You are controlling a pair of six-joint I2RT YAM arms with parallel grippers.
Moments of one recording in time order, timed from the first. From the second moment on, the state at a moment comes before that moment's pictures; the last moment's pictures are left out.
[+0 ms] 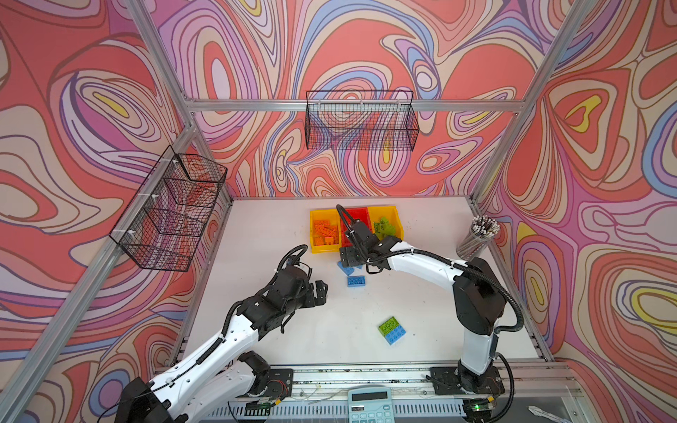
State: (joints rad) left arm -0.61 0.89 0.60 -0.52 -0.08 -0.69; right arm 0.78 1.90 1.43 -0.52 0.21 0.46
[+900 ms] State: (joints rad) left arm -0.61 0.75 0.46 -0.55 -0.06 -0.72; right arm 0.85 1.99 1.30 -0.43 0.24 0.61
